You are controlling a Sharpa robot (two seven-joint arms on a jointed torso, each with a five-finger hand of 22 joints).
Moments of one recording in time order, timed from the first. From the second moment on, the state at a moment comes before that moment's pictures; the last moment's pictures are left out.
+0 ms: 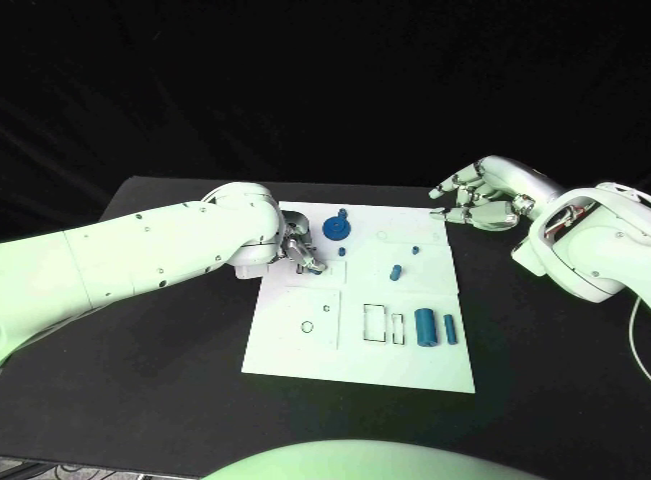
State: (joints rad) left arm 1.23 -0.66 -0.01 1.37 -1.13 0.22 -0.60; left_hand 1.19 -0.15 0.60 0.26 0.16 0.90 0.04 0.68 0.78 1.43 -0.04 1.39 1.31 1.47 -0.09 1.57 1.31 0.05 1.46 0.02 1.45 1.31; right arm 1.28 -0.93 -0.02 1.62 -1.29 -0.34 -0.07; right_hand 1.33 -0.05 0.15 0.11 0.21 1.00 0.14 0.09 0.07 1.18 0.05 0.86 0.88 1.46 -0.03 1.41 1.30 0.12 1.30 0.08 1.25 0.92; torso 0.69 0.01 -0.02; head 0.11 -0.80
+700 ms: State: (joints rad) left arm 1.24 -0.61 -0.01 1.30 -1.13 0.30 -0.61; left_hand 1.17 -0.15 0.62 0.24 0.17 0.91 0.04 0.69 0.78 1.43 -0.04 1.39 1.31 1.47 -0.09 1.57 1.31 0.05 1.46 0.02 1.45 1.31; right arm 1.28 -0.93 -0.02 1.61 -1.29 -0.34 -0.07; right_hand 1.33 -0.05 0.15 0.11 0.21 1.00 0.14 0.09 0.07 1.18 0.05 0.86 0.88 1.46 -0.03 1.41 1.30 0.12 1.30 0.08 1.25 0.92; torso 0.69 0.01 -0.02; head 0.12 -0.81
